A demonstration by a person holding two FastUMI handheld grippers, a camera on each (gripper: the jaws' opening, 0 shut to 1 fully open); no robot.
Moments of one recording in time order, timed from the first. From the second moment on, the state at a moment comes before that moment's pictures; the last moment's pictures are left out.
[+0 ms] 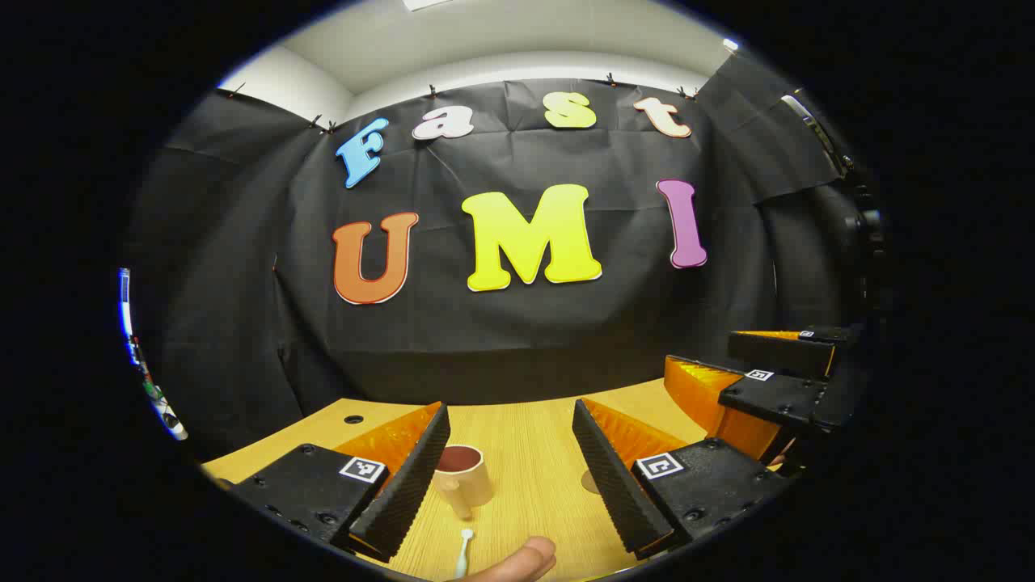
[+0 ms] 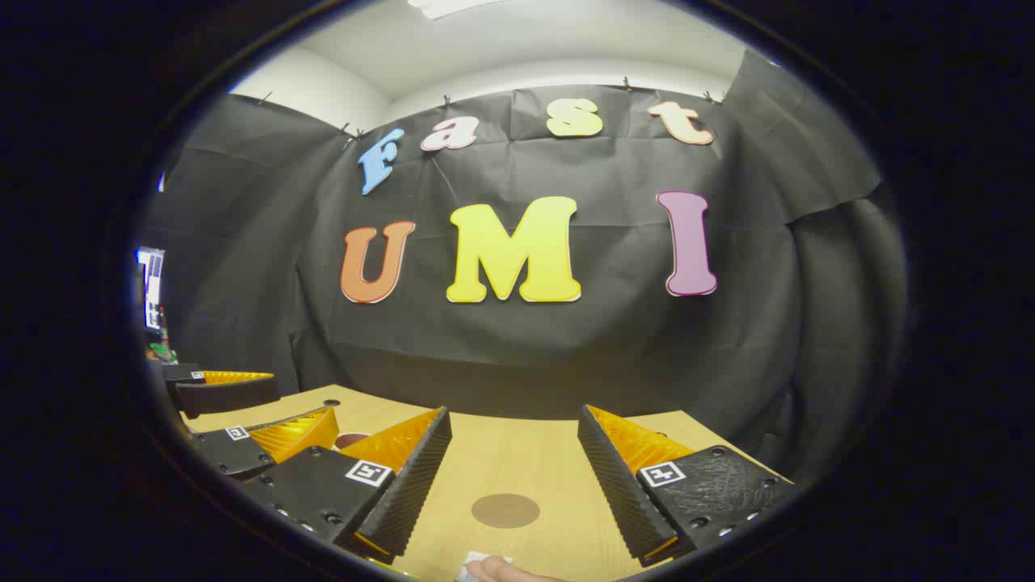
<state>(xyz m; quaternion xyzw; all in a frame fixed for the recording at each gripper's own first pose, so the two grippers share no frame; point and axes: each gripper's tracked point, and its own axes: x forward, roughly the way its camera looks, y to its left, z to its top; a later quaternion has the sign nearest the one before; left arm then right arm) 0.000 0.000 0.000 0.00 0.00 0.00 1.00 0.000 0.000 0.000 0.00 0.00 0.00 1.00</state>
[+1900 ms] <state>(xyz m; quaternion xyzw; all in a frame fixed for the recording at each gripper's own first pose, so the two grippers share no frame) -0.036 0.050 -0.186 -0.07 0.25 0.01 0.96 -0.074 0.003 -0.112 -0.02 0.10 -0.01 0.99</state>
